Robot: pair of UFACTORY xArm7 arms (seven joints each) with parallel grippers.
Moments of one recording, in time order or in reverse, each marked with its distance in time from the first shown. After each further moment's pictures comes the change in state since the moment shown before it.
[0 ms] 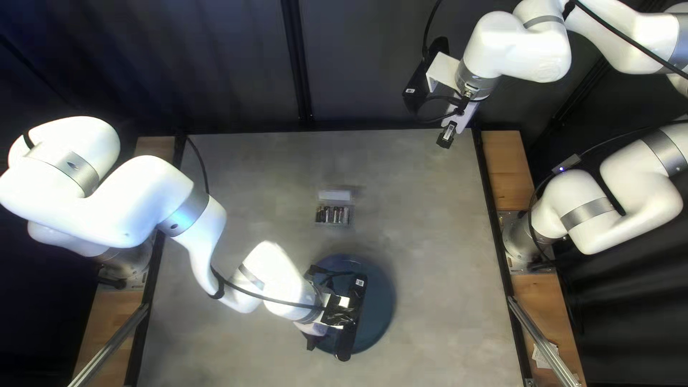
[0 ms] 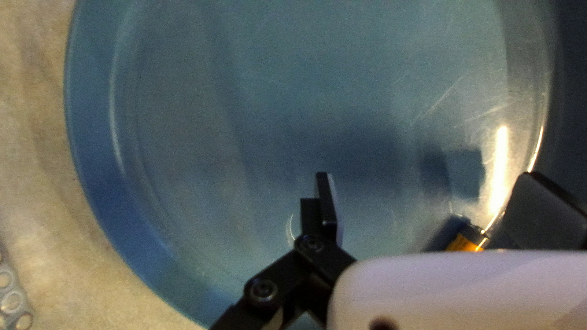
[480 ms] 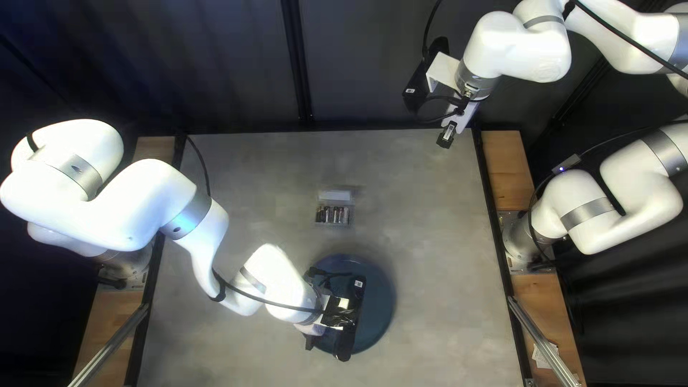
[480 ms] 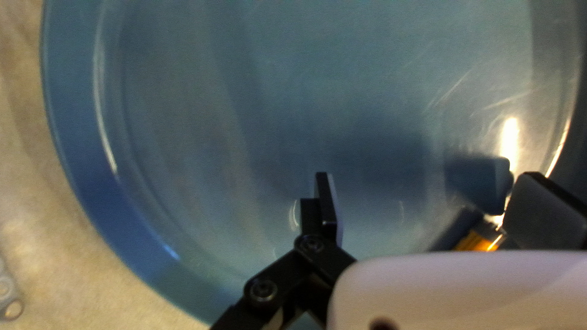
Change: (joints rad) left arm -0.002 -0.069 0.019 -0.047 0.006 0.069 -0.023; right arm 0.000 0.000 0.000 0.000 0.000 0.000 0.000
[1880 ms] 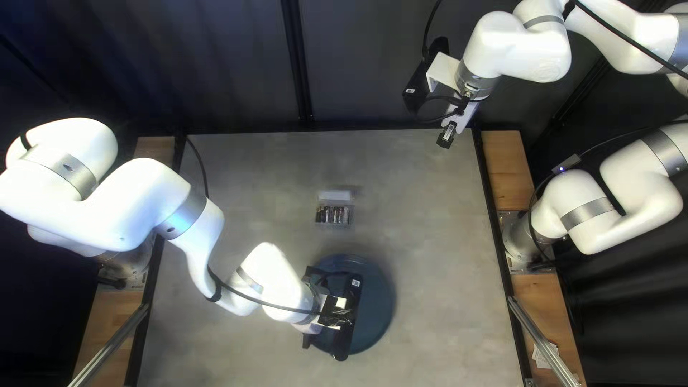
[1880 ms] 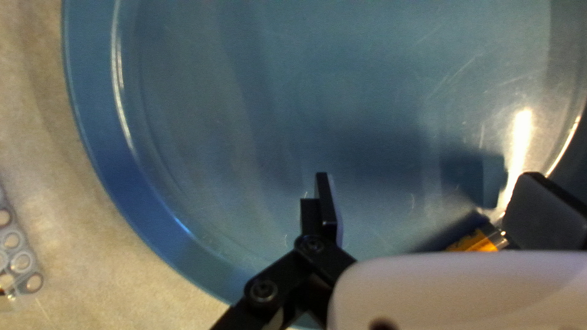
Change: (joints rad) left arm -0.027 0.037 -0.002 0.032 0.001 0.033 -0.014; right arm 0.000 0.000 0.000 0.000 0.000 0.000 0.000
